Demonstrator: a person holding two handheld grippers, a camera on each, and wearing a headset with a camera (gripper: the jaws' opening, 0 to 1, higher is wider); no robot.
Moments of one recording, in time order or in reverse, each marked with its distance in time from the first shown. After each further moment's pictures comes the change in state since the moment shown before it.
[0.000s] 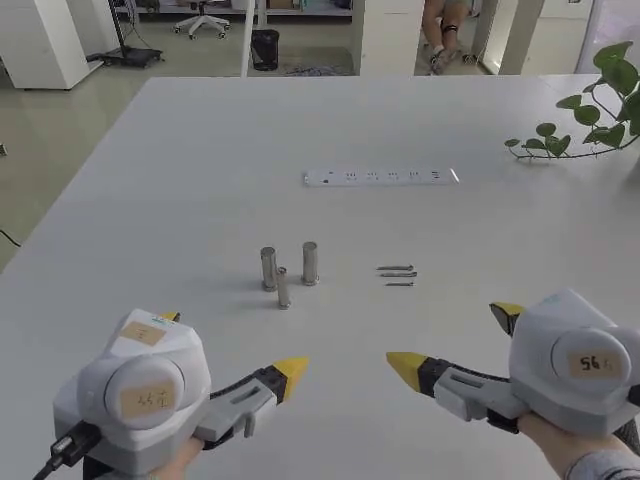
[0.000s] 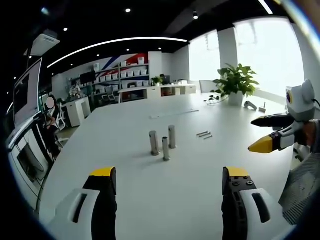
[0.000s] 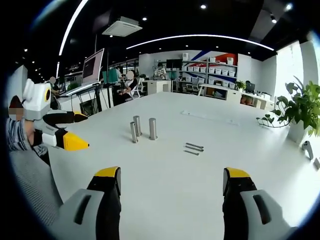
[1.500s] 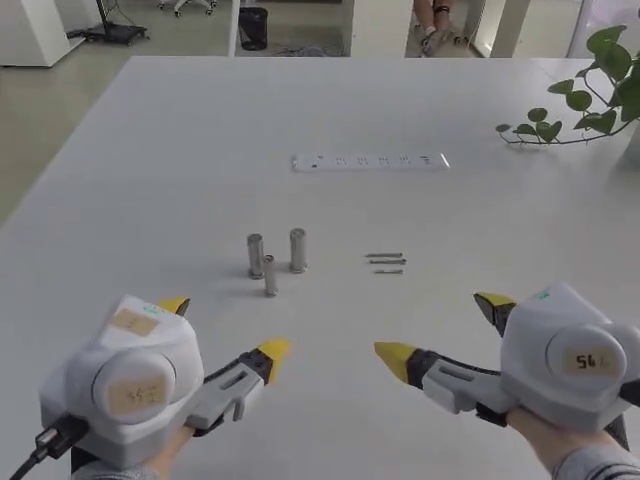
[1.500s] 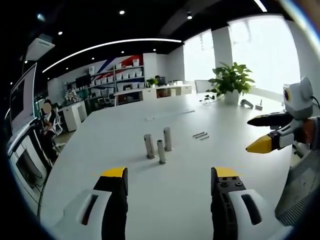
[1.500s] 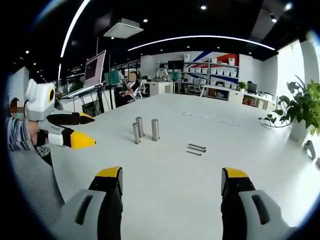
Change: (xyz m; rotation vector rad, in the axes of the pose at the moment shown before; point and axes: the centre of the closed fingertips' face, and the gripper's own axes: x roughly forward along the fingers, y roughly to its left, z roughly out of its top) left arm 0.009 -0.006 0.006 0.038 -0.007 -0.035; right arm 0.001 0.004 0.000 0.007 -0.010 0.027
